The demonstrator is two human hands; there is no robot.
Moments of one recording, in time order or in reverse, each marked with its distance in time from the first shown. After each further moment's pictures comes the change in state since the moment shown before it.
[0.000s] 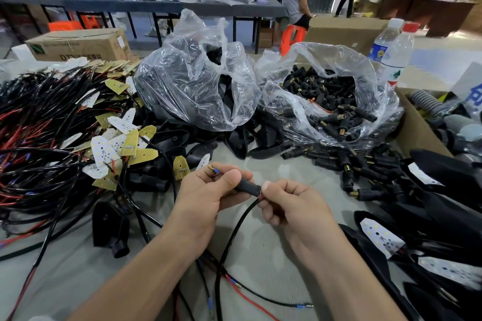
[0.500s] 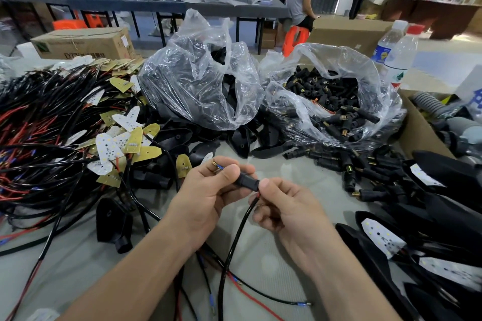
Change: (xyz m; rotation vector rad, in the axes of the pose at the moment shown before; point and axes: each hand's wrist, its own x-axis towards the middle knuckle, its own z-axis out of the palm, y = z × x) left_hand -0.001 0.010 -0.001 -0.126 -0.105 -0.017; right_hand -0.004 0.004 0.008 0.099 -0.126 0.019
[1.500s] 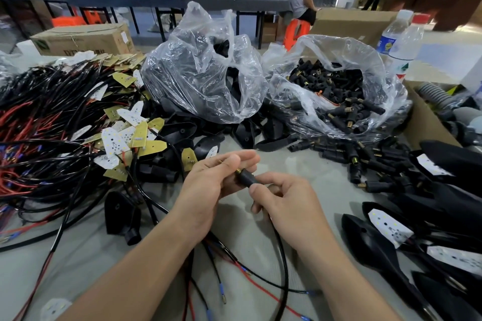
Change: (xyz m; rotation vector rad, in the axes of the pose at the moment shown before) left_hand 0.000 0.001 -0.008 0.222 0.004 -0.015; right_hand 0.001 0.009 0.002 -0.664 0.069 -0.238
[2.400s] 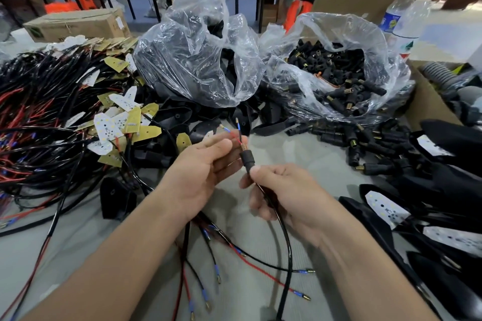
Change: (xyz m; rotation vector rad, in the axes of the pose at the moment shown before) left_hand 0.010 0.004 -0.004 -0.147 0.067 -0.170; right_hand -0.001 -0.007 -0.010 0.337 -0.296 0.255
